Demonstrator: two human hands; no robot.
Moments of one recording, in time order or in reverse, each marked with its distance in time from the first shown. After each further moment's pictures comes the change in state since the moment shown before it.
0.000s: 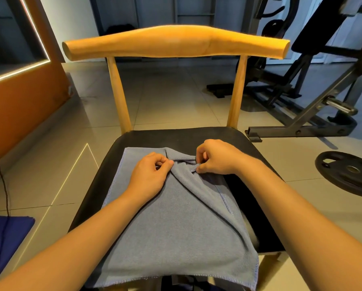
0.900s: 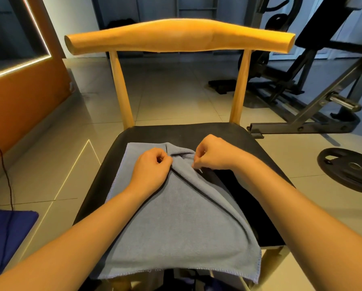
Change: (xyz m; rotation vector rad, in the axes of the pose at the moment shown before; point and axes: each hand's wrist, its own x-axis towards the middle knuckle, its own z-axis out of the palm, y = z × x) left_hand 0.000 0.002 -0.002 0.021 0.029 -0.046; right_hand 0.001 -0.018 0.006 0.297 -0.063 0.151
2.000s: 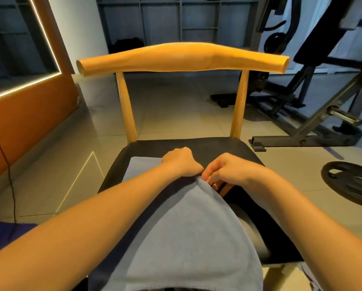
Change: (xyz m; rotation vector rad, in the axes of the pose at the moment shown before) left_hand 0.054 0.085 0.030 0.596 -0.391 -0.093; right_hand -0.030 0.011 -0.024 0.314 -0.177 0.126
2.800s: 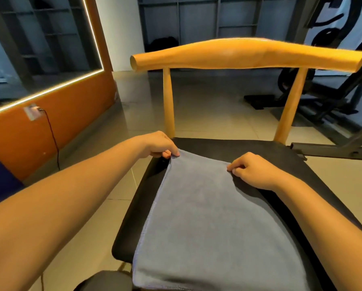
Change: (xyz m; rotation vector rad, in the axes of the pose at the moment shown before) left_hand 0.032 -0.171 -0.069 -0.446 -0.108 -0.220; right_hand 0.059 -0.014 0.026 -0.459 0.194 -0.222
